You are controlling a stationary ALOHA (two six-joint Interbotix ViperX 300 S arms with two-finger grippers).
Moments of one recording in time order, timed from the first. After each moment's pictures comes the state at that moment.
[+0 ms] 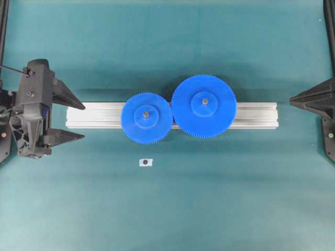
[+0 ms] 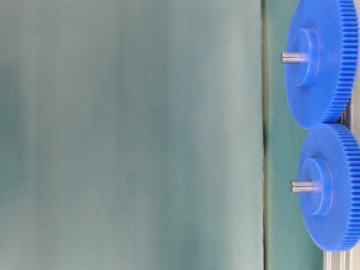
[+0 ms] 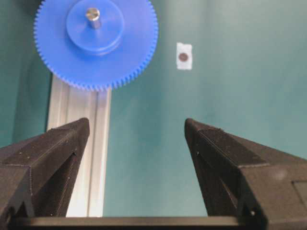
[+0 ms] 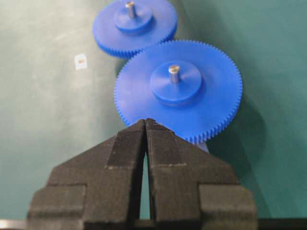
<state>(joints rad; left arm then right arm) -0.02 -0.67 0.90 0.02 0.43 -0.08 -0.12 -1.22 1.23 0.01 0.38 0.17</state>
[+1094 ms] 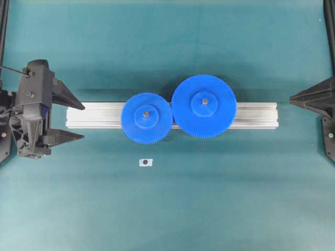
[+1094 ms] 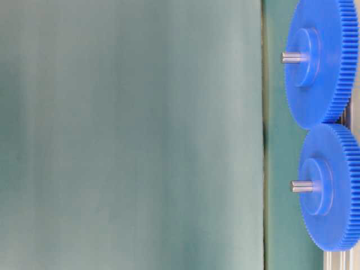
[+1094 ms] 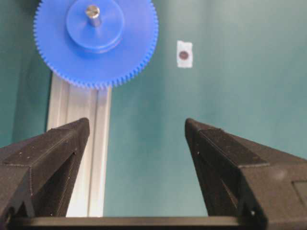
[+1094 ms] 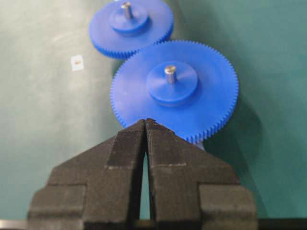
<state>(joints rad) -0.02 -0.68 0.90 0.02 0.43 -0.08 -0.13 -1.22 1.23 0.01 0.38 0.17</state>
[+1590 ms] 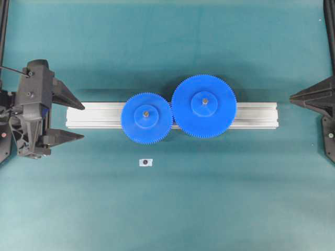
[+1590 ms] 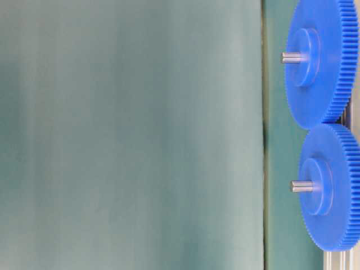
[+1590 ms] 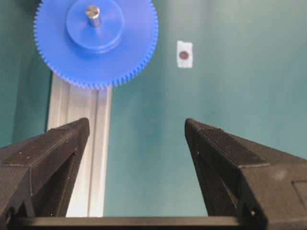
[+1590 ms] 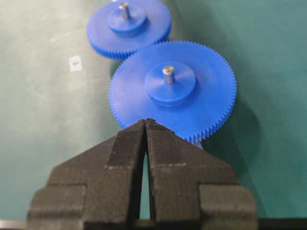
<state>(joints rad) -0.02 -0.68 0.90 0.02 0.43 -0.08 -0.14 -1.22 1.23 0.01 0.38 0.17</state>
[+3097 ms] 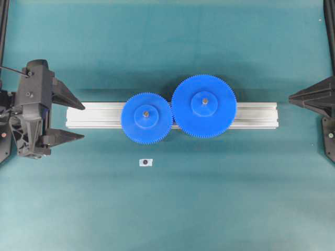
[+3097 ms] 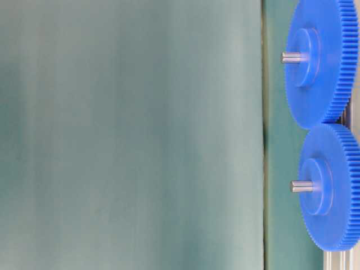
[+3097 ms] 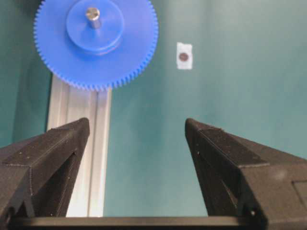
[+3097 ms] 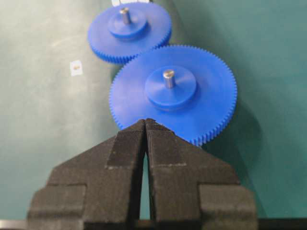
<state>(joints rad) -0.02 -0.68 0.91 0.02 0.42 -0.08 -0.14 -1.22 1.24 0.01 0.35 0.17</state>
